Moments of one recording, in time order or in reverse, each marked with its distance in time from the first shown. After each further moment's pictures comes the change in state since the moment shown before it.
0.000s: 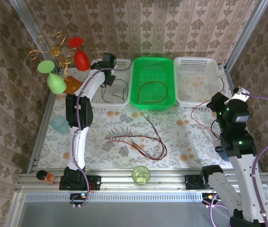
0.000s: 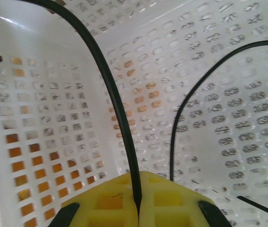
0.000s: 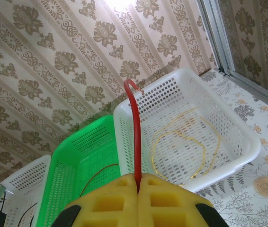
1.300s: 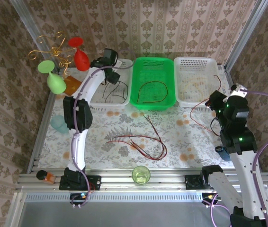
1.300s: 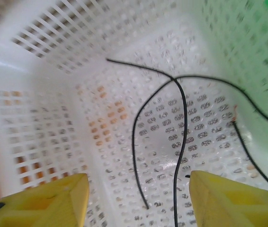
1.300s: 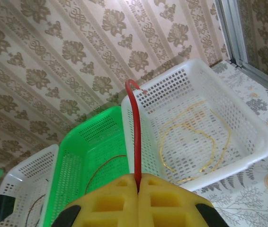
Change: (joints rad) left arm -0.045 -0.118 0.018 -0.067 0.135 0.016; right arm 0.000 0.050 0.070 -0.040 -0.064 0.000
